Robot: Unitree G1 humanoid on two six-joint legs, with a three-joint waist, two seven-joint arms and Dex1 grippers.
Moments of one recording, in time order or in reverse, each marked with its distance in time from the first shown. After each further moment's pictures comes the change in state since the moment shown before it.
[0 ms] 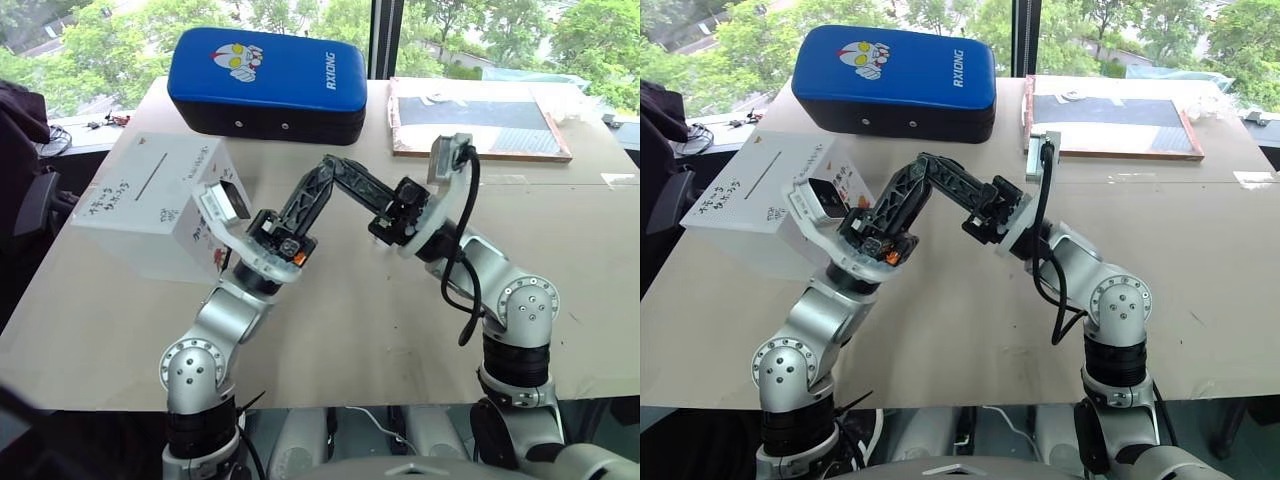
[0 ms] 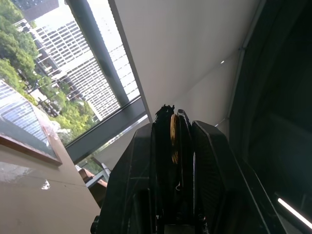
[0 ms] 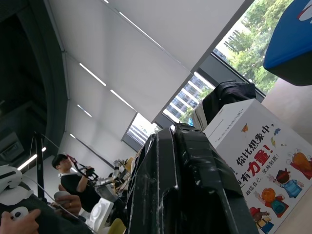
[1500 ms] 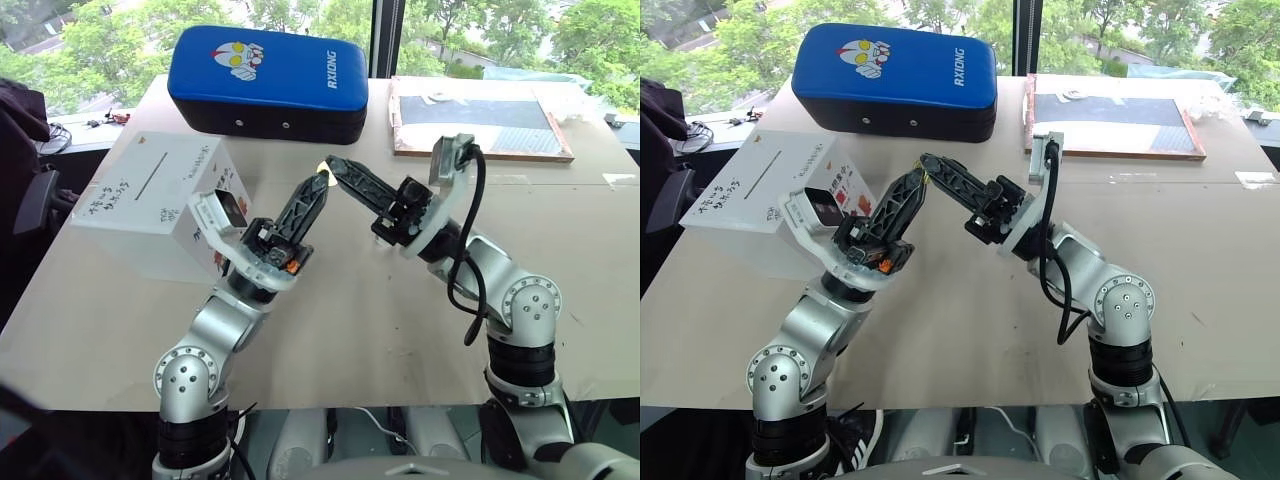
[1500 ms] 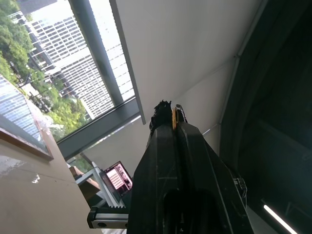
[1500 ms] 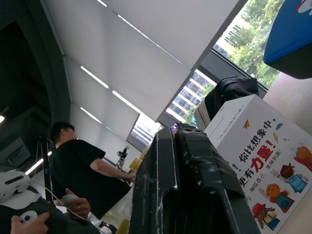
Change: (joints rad) left arm 0.048 0.042 -0.023 -0.003 -0.075 -0.032 -0.014; right arm 0.004 -0.057 0.038 0.005 0.095 -0.051 -0.039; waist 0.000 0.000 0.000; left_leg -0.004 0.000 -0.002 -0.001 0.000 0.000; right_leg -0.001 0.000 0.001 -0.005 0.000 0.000
